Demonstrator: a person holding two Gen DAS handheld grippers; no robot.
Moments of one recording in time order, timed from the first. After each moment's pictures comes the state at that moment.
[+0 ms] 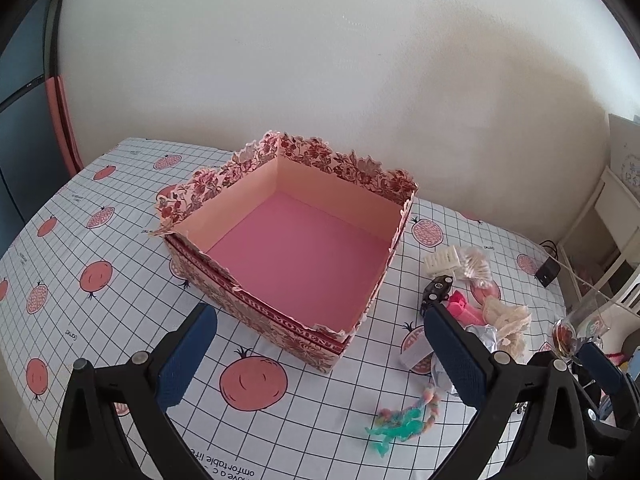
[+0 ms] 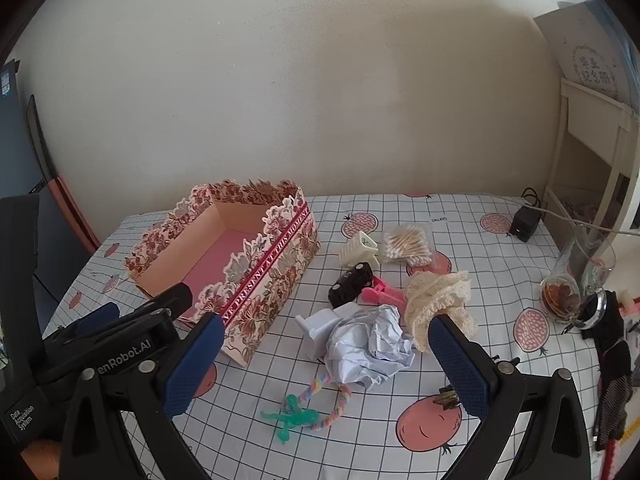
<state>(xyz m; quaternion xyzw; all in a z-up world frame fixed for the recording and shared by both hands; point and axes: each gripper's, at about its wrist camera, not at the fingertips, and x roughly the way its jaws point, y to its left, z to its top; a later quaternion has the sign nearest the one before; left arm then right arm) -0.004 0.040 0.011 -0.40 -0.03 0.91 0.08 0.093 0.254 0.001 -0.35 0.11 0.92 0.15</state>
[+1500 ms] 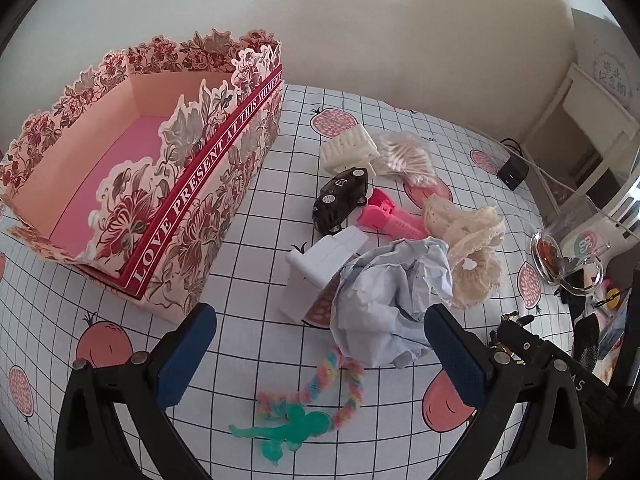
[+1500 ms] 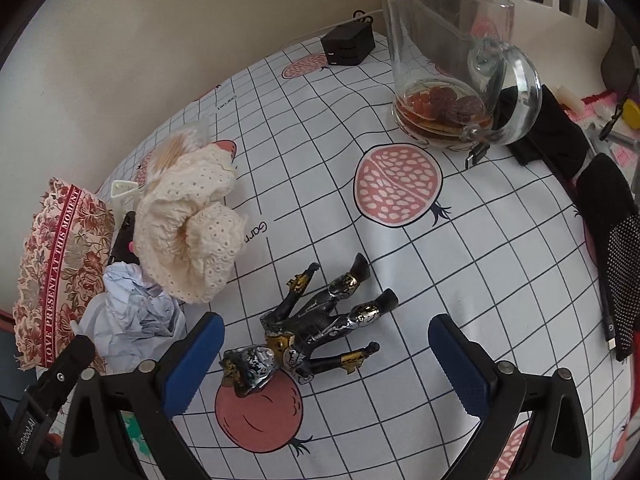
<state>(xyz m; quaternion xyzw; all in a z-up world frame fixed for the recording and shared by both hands) -0.024 0.154 -0.078 -0.51 0.01 0.84 0.20 0.147 0.406 -0.111 -0.46 0.32 0.75 0.35</state>
